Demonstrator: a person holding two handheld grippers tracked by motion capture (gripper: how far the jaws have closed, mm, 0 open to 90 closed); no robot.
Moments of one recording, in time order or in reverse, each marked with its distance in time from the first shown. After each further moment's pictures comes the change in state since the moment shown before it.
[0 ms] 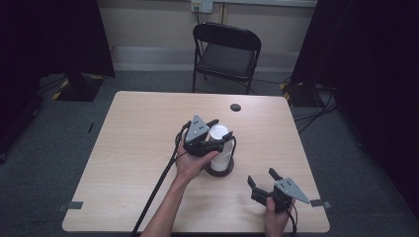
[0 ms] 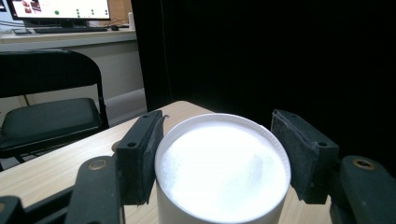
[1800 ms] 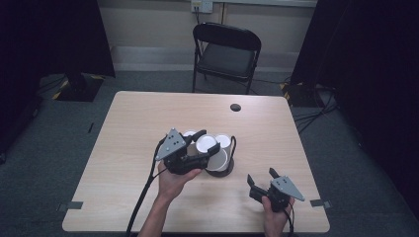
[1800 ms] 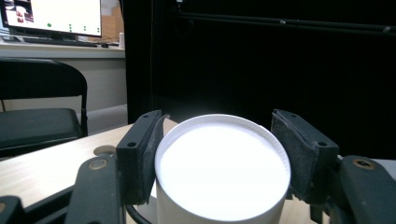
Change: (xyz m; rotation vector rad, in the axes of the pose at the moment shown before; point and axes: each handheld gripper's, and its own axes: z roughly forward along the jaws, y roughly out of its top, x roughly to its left) left arm -0.019 -0.001 -0.072 -0.118 -0.069 -0.110; right arm 0.006 0.002 0.007 0.067 -0.076 -0.050
